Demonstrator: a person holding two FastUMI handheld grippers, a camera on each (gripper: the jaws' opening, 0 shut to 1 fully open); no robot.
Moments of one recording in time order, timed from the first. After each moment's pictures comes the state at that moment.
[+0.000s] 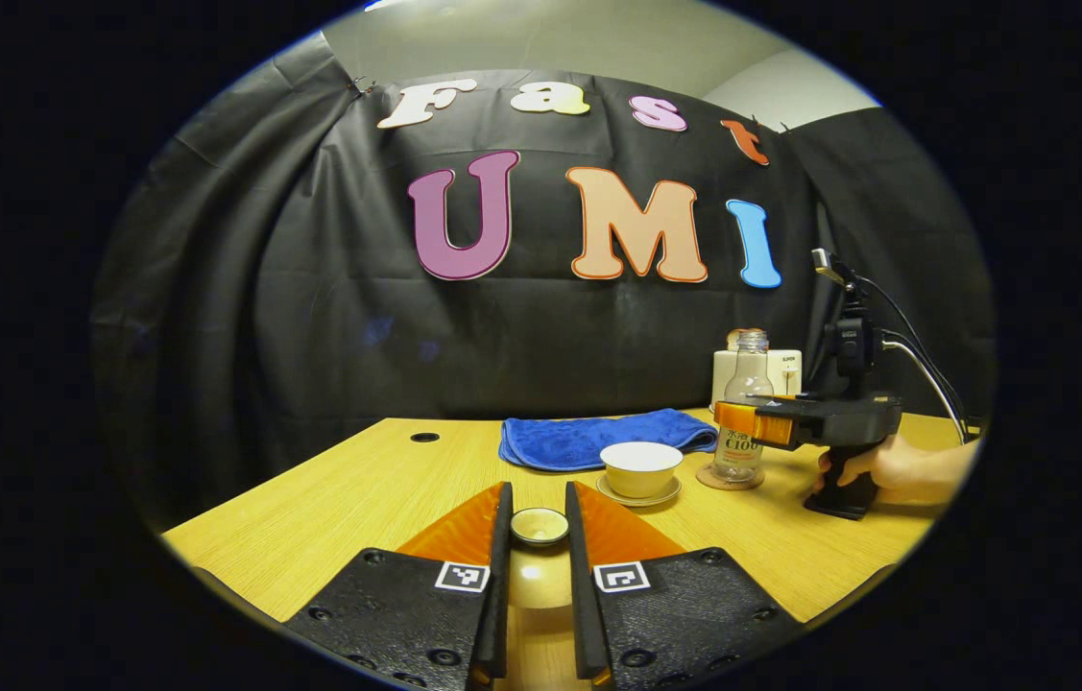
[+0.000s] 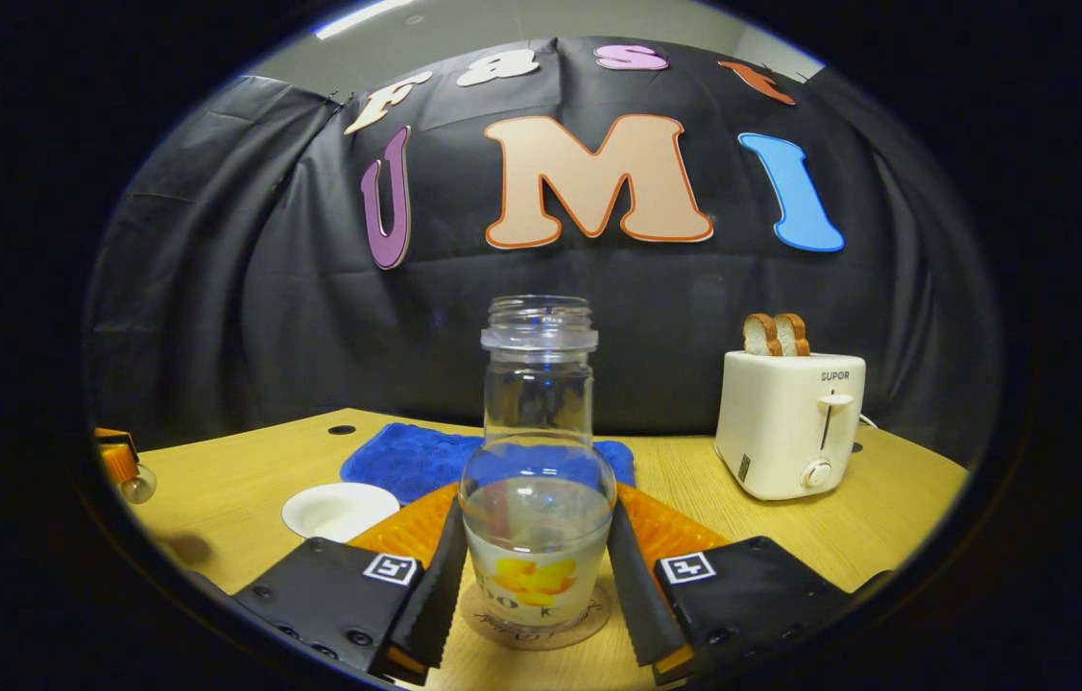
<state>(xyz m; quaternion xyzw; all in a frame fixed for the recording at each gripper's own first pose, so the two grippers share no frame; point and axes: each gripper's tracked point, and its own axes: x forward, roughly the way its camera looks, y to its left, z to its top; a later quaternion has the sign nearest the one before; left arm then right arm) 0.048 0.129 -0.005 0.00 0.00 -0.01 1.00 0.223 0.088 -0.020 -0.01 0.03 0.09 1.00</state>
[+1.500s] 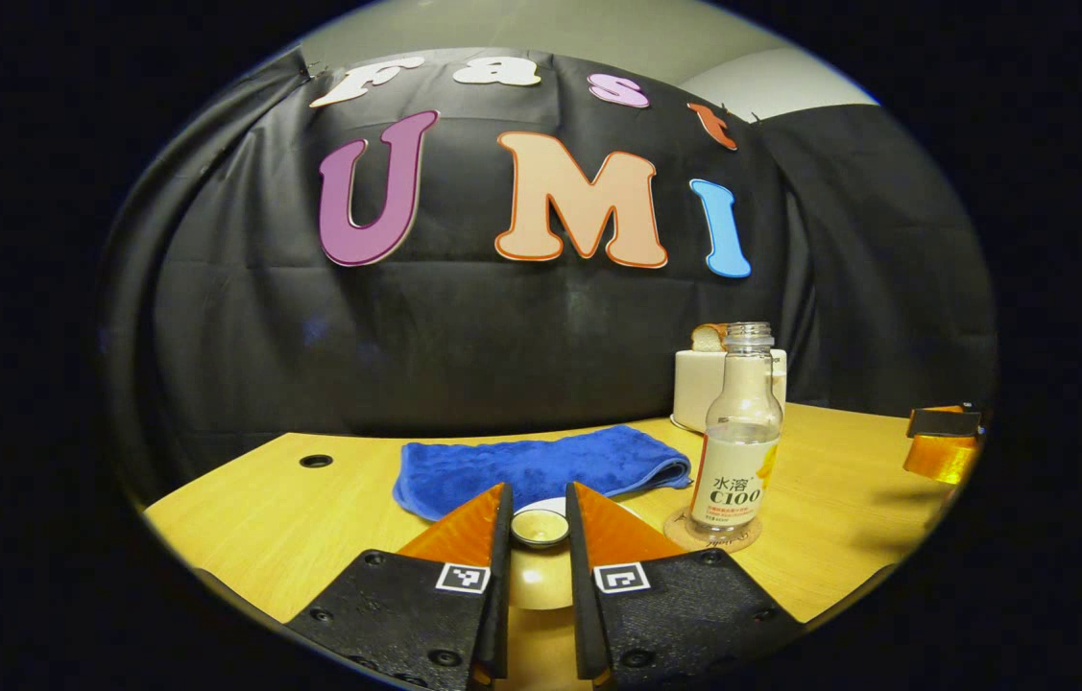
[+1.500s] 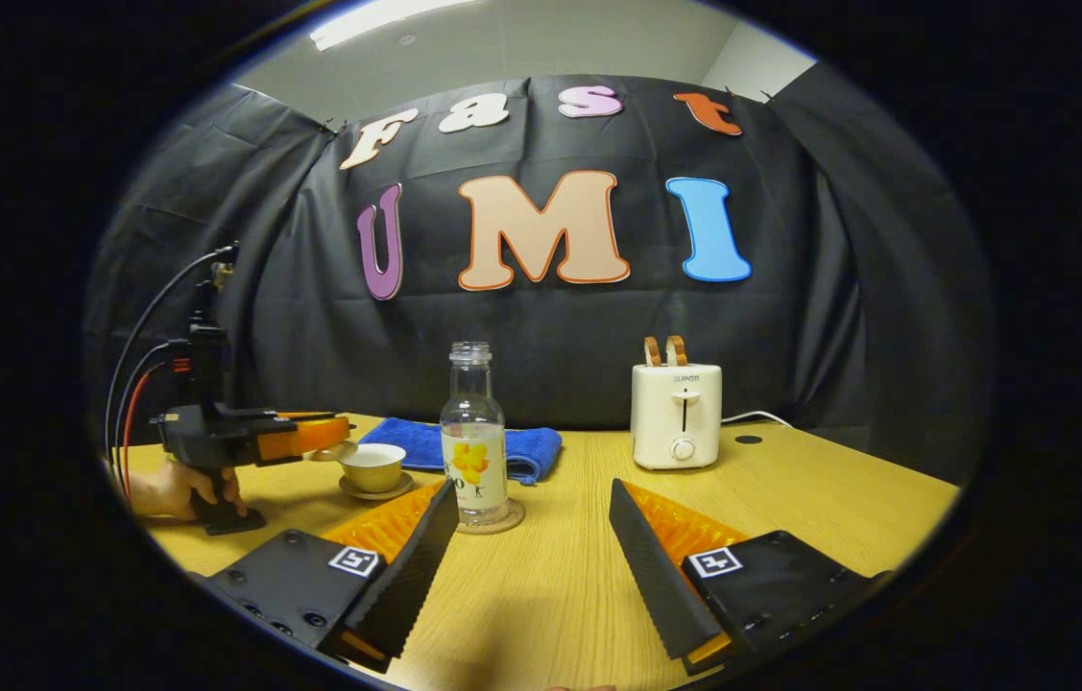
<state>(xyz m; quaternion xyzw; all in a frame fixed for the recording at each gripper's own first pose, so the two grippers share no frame) 0.194 0.039 -0.007 0.00 0.01 -0.10 1.00 0.063 -0.006 0.000 0.00 0.00 0.06 1.00</state>
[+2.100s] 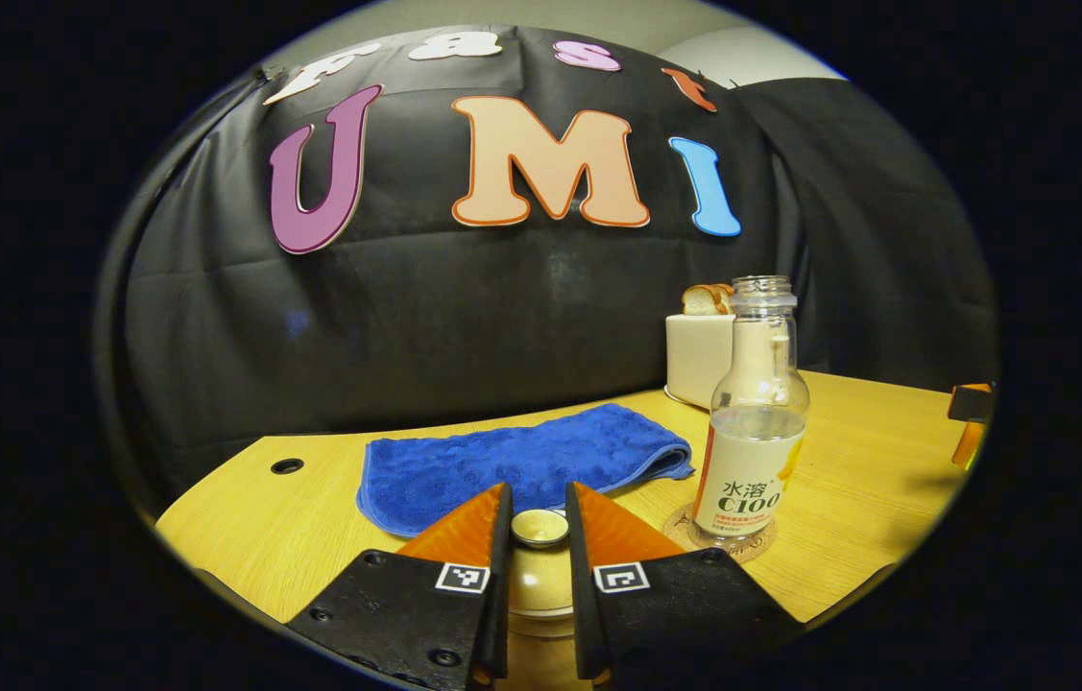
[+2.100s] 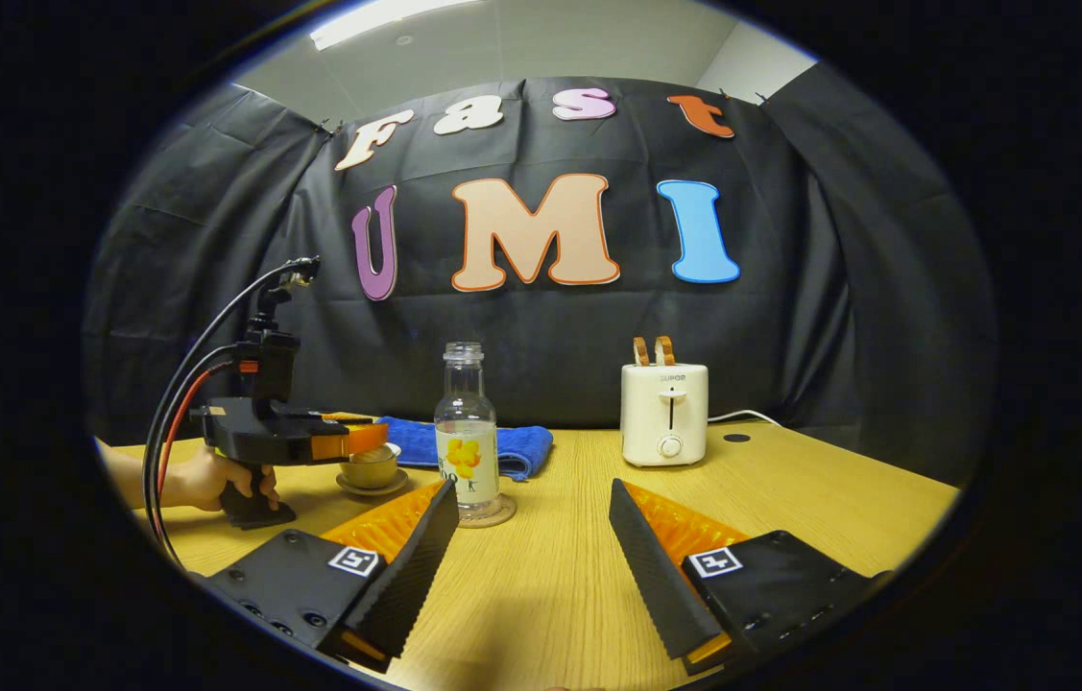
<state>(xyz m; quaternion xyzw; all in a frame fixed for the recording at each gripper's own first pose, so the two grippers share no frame) 0.225 0.014 -0.023 0.04 0.06 -0.12 0.99 0.056 -0.013 0.000 0.00 0.00 0.05 1.00</state>
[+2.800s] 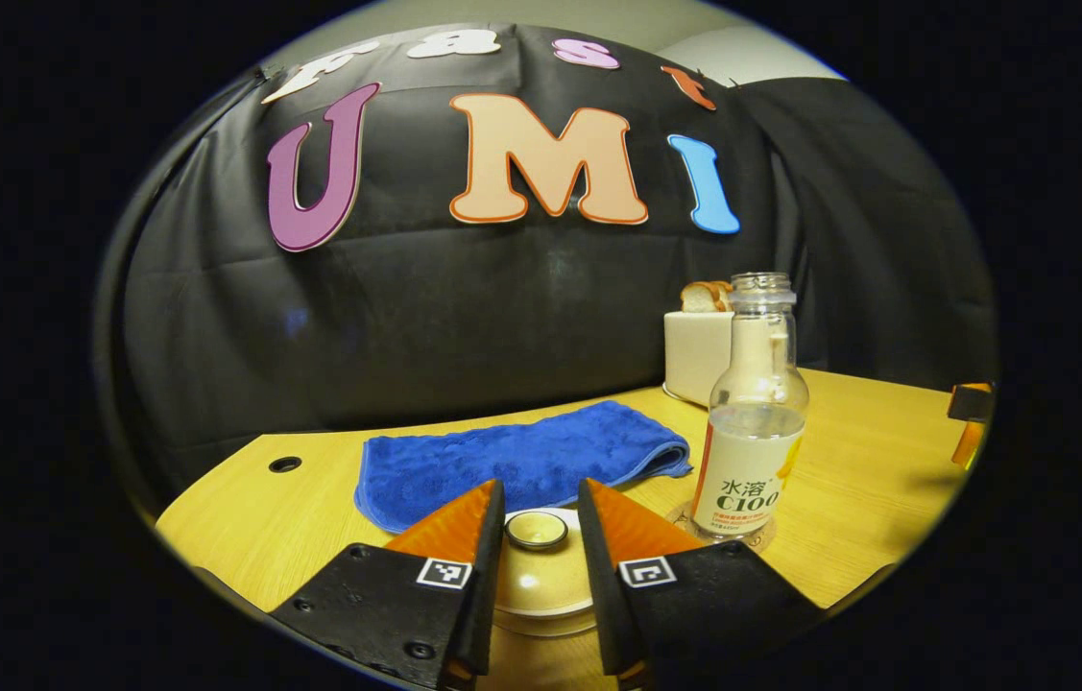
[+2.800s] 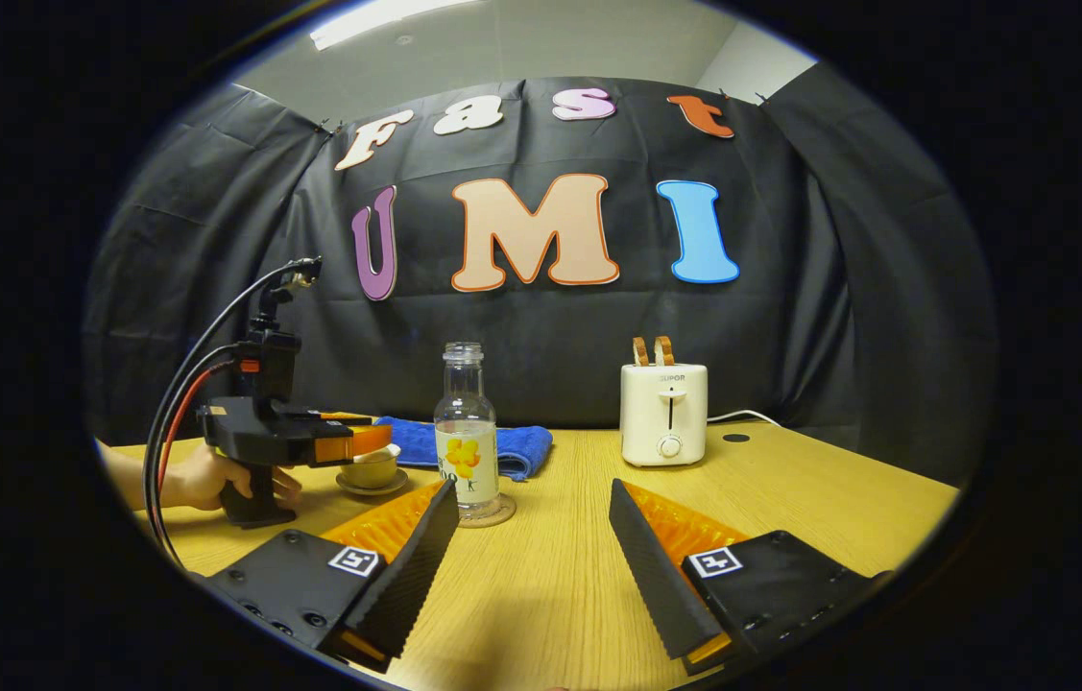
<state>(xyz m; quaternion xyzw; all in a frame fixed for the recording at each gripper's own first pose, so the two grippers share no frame) 0.220 0.015 -0.018 0.04 0.05 -0.12 0.99 0.055 -0.013 0.000 0.00 0.00 0.05 1.00</state>
